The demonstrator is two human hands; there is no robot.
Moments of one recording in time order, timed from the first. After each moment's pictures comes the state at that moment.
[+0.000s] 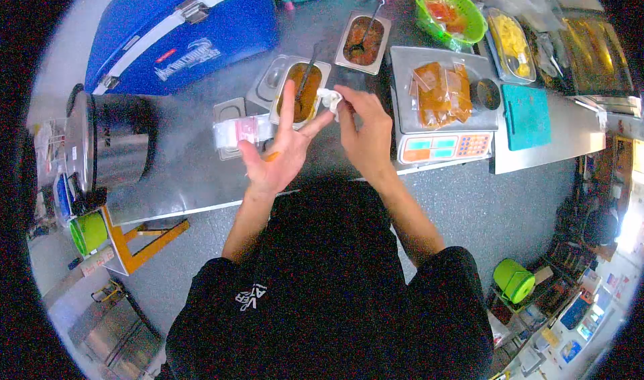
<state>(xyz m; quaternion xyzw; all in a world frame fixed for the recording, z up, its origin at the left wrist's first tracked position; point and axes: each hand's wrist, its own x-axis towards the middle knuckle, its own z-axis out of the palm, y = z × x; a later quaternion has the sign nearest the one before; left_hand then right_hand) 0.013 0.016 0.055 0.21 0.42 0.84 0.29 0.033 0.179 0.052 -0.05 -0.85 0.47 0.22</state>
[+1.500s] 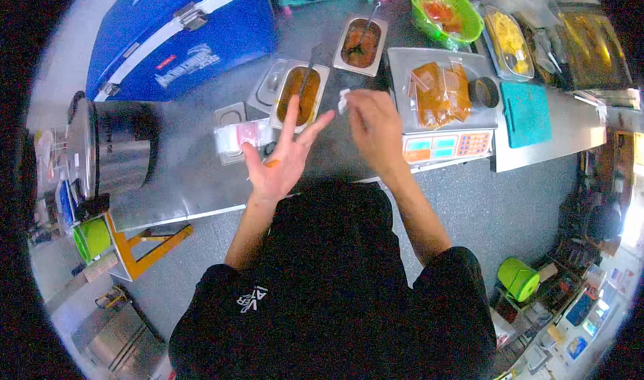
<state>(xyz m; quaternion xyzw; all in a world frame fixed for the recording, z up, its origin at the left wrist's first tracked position) 0.016 0.007 0.035 0.22 0.39 0.83 0.33 0.035 0.200 0.044 0.02 -0.88 0.38 0.28</state>
